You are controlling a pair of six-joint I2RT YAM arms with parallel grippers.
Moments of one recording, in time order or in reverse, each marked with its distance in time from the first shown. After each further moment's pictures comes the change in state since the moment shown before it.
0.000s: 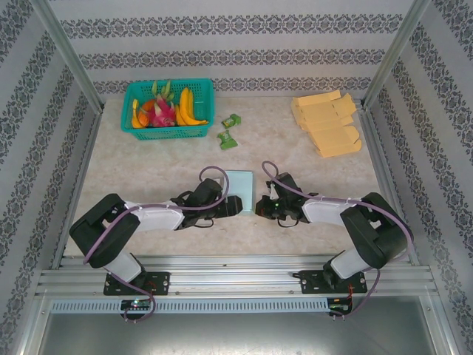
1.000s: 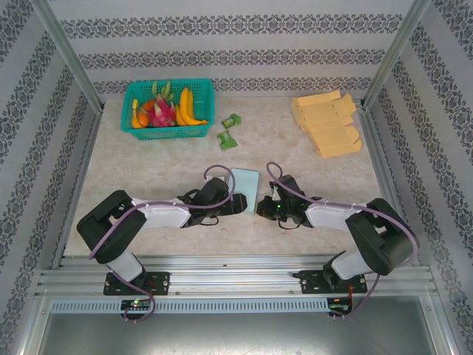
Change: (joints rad) left arm -0.004 0.048 0.068 -0.039 -0.058 0.004; right arm -0.026 -0.074 -0.053 0.028 0.028 0.045
